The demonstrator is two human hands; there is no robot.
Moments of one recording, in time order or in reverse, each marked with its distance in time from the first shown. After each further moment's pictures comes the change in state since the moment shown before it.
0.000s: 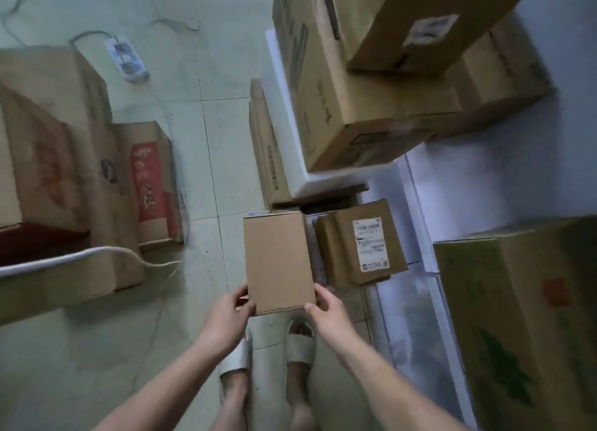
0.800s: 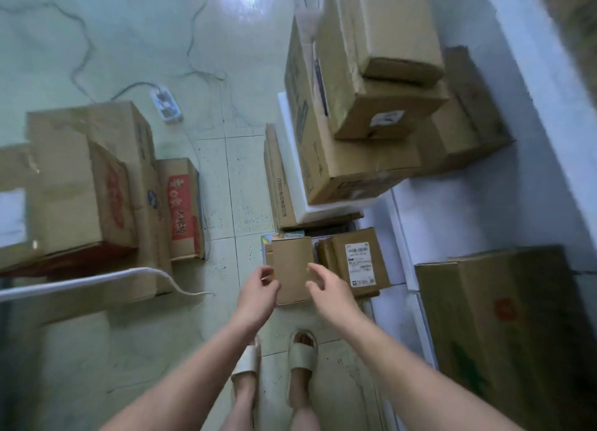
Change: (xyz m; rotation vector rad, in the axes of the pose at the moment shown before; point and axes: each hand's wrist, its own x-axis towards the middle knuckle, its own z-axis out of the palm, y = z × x) left_hand -0.075 0.135 -0.020 -0.192 0.136 -0.057; right_hand -0.108 -0.139 -0.051 -0.284 -0.009 -0.210
